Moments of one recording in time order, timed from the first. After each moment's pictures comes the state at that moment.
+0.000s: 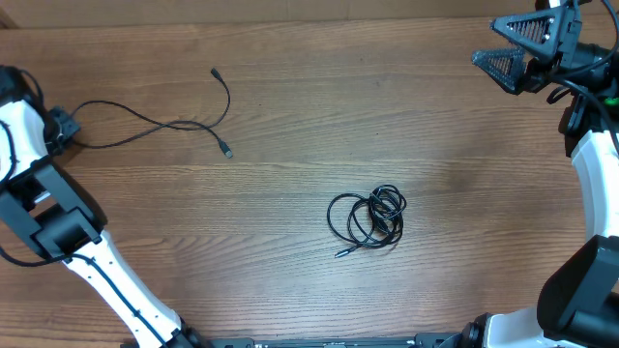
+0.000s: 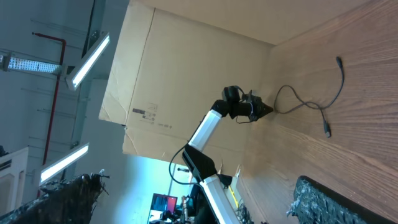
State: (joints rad) left arm 0.61 2.50 2.16 -0.92 -0.09 -0.22; right arm -0.33 1.67 1.32 0.80 -1.55 1.73
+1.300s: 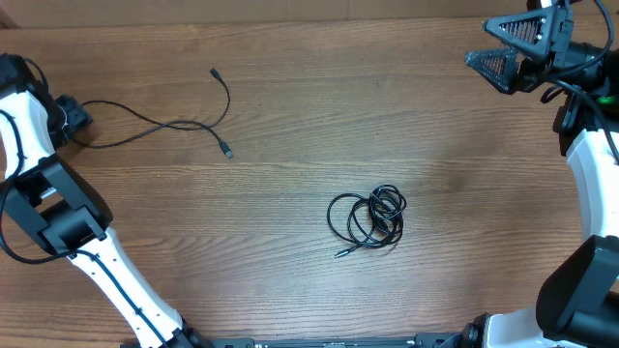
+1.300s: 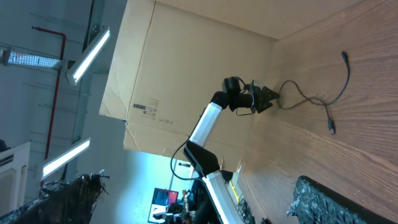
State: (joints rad) left arm 0.56 2.52 2.25 -0.98 -0.01 -0.20; right arm -0.31 1.67 1.32 0.80 -1.55 1.73
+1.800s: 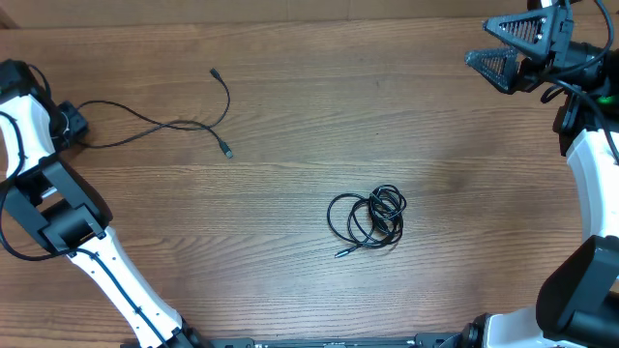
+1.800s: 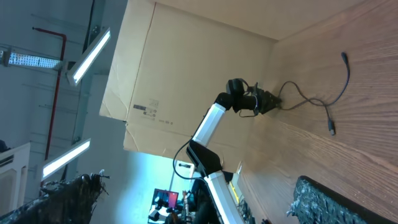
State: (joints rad) left arm 0.58 2.55 2.25 -0.97 -0.05 -0.18; right arm -0.31 1.67 1.32 0.80 -1.55 1.73
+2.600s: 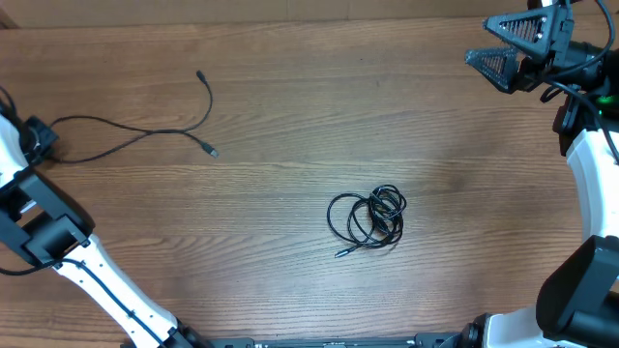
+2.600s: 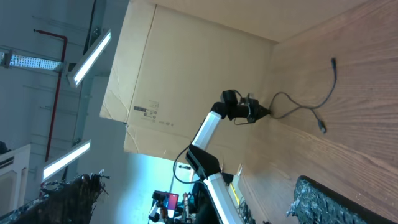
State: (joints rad) left arm 0.71 2.57 2.29 -0.98 -0.04 -0.19; right arm -0.31 1.67 1.32 0.80 -1.54 1.73
